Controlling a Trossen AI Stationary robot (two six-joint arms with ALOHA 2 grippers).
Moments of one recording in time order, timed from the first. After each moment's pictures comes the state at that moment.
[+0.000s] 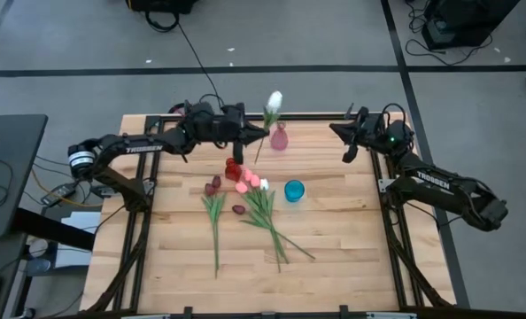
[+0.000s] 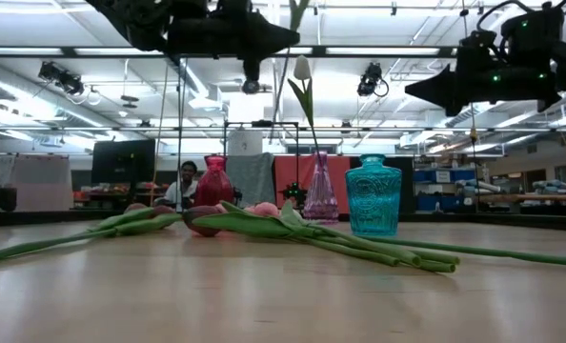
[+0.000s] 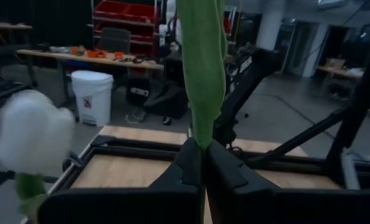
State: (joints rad) left arm 0.43 1.44 0.96 0.54 0.43 -0.12; right arm -0.94 0.81 0.22 0.70 -0.55 0.05
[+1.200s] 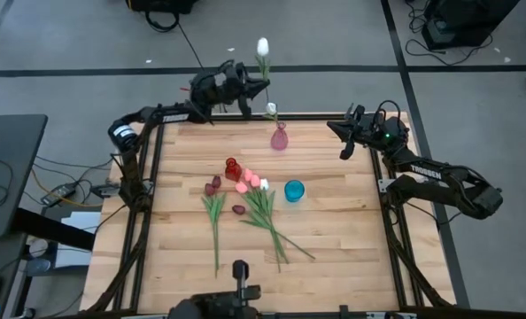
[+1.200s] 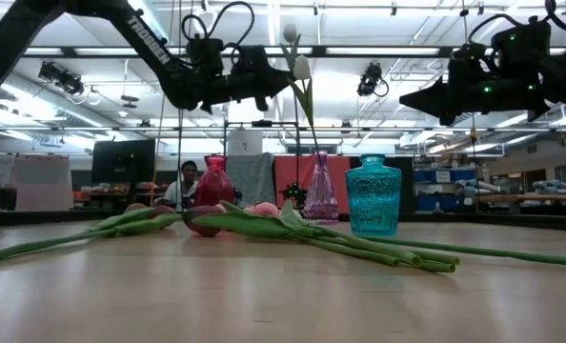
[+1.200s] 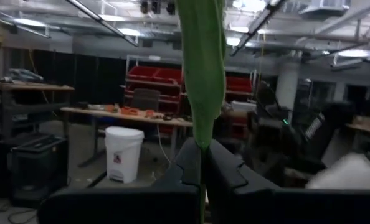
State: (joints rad) left arm 0.77 1.89 1.23 1.03 0.62 -0.30; right arm -0.98 0.96 0.22 0.84 -0.61 0.05
